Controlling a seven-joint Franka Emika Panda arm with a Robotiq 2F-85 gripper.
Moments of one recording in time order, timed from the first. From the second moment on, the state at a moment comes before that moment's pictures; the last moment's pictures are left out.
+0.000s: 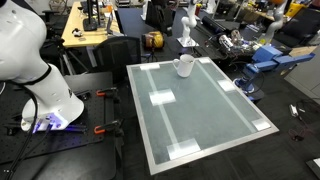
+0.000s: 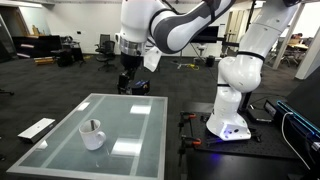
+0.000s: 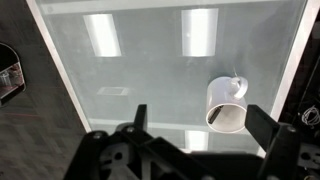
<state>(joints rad) 0.00 -0.33 0.30 -2.44 -0.24 2.32 0.48</state>
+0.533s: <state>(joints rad) 0.01 -0.17 0.33 -2.34 -0.44 2.39 0.88</state>
